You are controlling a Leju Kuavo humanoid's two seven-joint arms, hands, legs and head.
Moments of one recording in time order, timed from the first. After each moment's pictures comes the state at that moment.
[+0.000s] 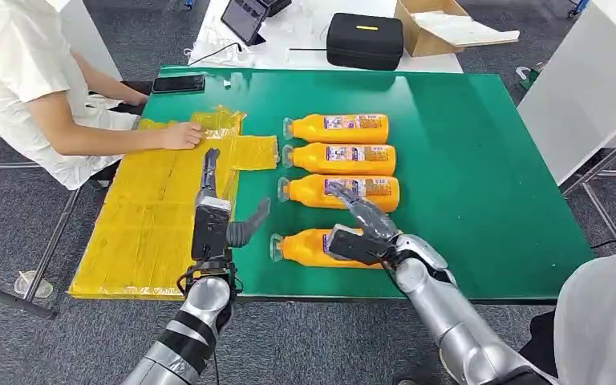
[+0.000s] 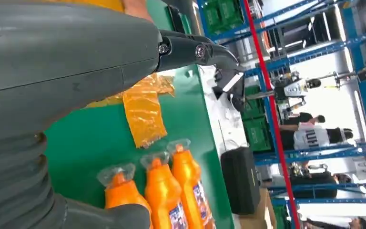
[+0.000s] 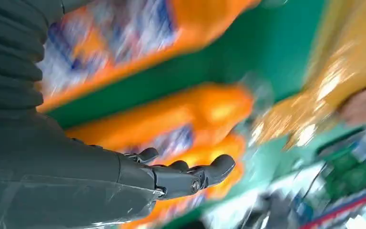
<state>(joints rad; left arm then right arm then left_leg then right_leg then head) -0.40 -0.33 -0.43 -0.84 -0.18 0.51 -0.69 -0.48 -0.07 0.45 -0.87 0.55 0.06 -0.47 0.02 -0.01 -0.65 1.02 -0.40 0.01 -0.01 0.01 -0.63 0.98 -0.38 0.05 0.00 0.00</state>
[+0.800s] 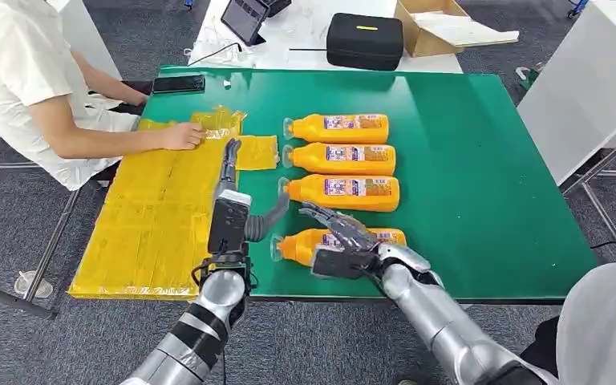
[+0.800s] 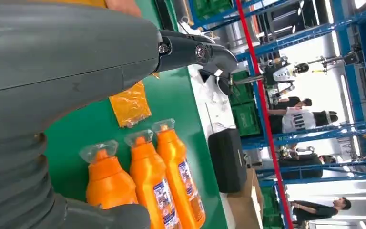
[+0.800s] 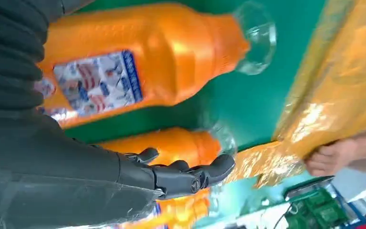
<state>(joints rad) -0.44 -0.36 -0.49 -0.80 -0.16 0.51 -0.69 -0.51 -0.07 0.59 -0.85 0.61 0.02 -0.47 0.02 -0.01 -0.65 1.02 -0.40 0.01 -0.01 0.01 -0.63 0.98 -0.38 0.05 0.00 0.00</state>
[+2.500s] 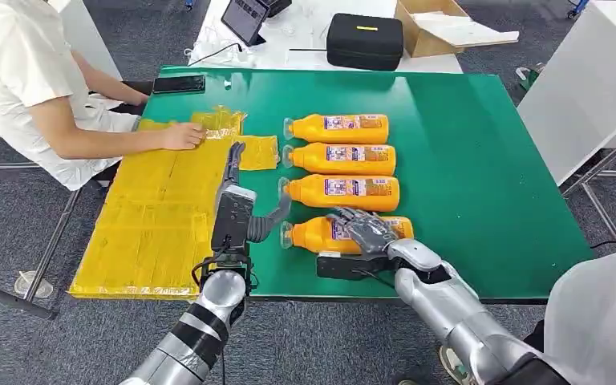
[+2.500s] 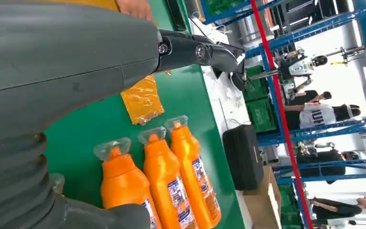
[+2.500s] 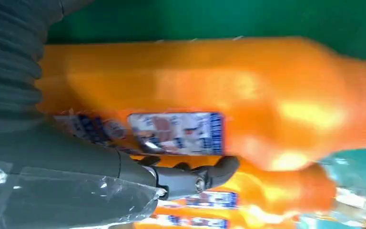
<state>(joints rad) -0.44 -0.36 -0.49 -0.80 -0.20 0.50 -0.61 -0.54 -0.18 0.71 -0.83 0.80 -0.02 -0.18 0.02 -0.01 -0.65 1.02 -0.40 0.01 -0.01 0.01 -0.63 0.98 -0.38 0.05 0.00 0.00</state>
